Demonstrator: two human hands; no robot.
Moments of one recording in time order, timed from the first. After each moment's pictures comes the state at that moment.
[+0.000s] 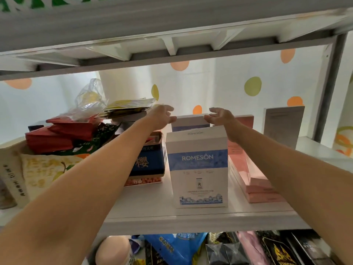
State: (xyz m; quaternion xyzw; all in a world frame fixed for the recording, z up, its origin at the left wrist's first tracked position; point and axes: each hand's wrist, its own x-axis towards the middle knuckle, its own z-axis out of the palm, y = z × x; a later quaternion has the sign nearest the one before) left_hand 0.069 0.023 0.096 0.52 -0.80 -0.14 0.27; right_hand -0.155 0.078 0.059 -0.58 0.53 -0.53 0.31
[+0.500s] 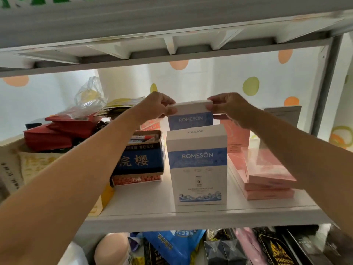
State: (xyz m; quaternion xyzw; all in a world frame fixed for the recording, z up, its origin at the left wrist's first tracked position) left_hand 0.083 0.058 0.127 0.40 -0.84 -0.19 0.31; right_hand -0.168 0.108 0.100 -0.63 0.47 -0.53 0.33
